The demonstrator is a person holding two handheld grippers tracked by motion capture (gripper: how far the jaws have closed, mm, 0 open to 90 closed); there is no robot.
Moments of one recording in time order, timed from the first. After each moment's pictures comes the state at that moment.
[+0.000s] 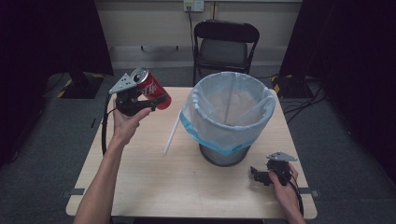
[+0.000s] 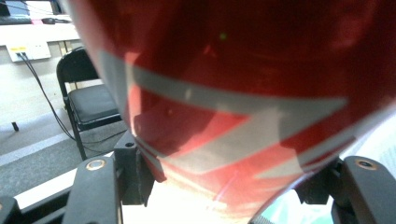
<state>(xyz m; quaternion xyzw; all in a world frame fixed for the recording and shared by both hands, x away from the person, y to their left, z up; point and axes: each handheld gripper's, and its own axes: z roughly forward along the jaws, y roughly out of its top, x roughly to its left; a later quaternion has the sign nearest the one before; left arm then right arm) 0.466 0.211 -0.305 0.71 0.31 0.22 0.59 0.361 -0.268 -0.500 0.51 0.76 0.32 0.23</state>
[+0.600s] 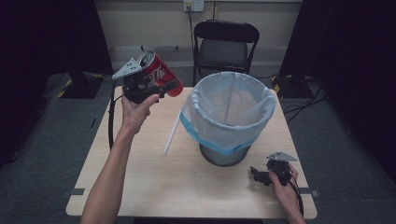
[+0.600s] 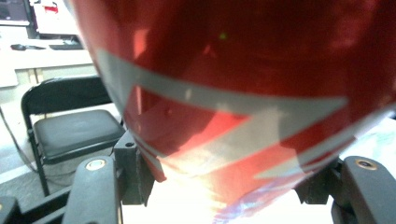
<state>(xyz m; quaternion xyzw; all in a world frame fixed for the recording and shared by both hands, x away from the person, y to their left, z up) 0.470 0.183 -0.264 0.69 0.28 0.19 0.64 0.361 -0.268 -0.500 0.51 0.76 0.32 0.23</state>
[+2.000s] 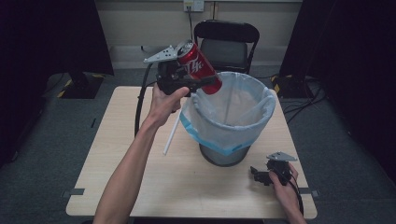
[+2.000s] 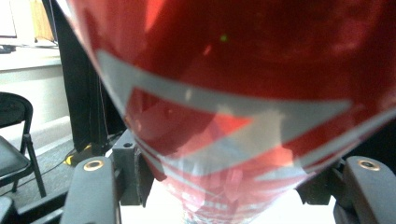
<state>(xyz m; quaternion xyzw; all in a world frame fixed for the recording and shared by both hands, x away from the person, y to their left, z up) 0.479 0.098 -0.234 0.71 0.18 0.08 0.67 0.361 -0.268 -0.500 0.51 0.76 0.33 0.23</state>
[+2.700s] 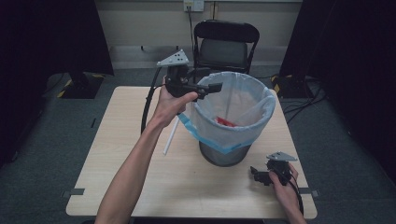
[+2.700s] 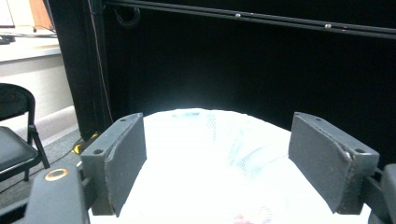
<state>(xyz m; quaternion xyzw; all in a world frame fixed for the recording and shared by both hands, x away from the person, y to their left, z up) 0.480 0.083 -0.240 0.73 0.18 0.09 0.65 0.361 -0.268 -0.500 0.51 0.76 0.33 0.23</state>
